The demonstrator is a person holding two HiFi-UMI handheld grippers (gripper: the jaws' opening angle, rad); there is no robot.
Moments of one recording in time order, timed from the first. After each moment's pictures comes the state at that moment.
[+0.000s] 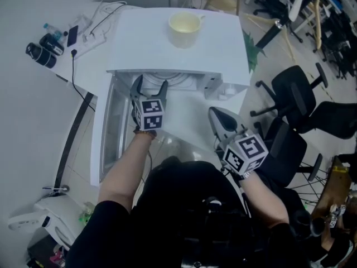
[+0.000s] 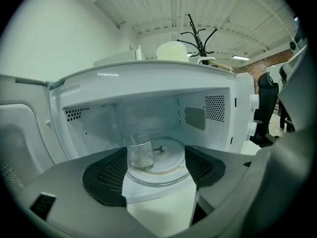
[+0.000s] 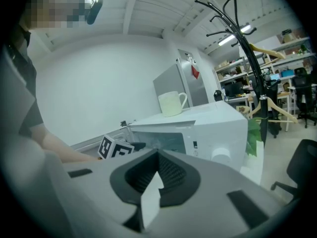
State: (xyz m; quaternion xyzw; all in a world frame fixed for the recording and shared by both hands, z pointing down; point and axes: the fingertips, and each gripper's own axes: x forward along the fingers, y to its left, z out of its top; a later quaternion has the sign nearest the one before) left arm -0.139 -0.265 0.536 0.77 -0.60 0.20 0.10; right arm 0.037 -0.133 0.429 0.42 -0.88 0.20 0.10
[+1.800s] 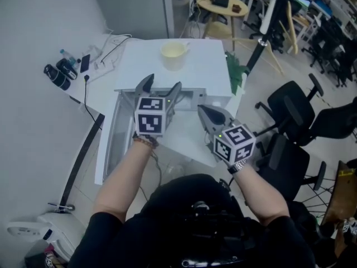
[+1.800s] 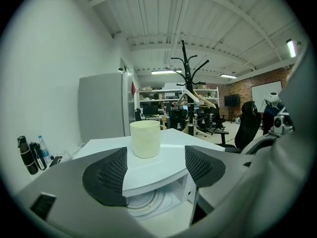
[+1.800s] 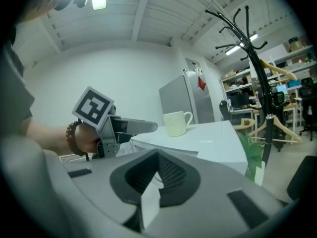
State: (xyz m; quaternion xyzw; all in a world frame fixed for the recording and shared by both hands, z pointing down) left arm -0.062 -0.242 0.344 0.83 -0.53 0.14 0.10; right arm 0.036 -0.152 0.370 0.41 -0.90 0.15 0.07
